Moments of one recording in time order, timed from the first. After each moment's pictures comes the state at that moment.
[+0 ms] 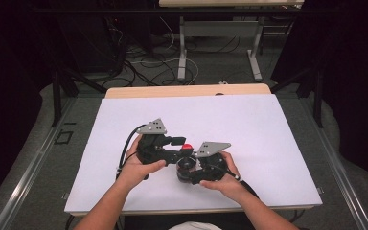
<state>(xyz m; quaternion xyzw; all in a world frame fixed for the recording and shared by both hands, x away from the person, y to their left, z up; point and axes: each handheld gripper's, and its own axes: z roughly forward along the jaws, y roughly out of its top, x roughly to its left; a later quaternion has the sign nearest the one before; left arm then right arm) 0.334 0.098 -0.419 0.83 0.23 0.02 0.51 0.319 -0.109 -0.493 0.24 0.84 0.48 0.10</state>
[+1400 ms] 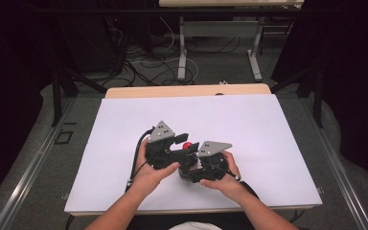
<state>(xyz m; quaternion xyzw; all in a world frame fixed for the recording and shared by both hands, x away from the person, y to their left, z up) 0.317 0.081 -0.410 0.79 0.30 0.09 0.53 0.319 -0.112 -0.492 0.25 0.83 0.48 0.12</state>
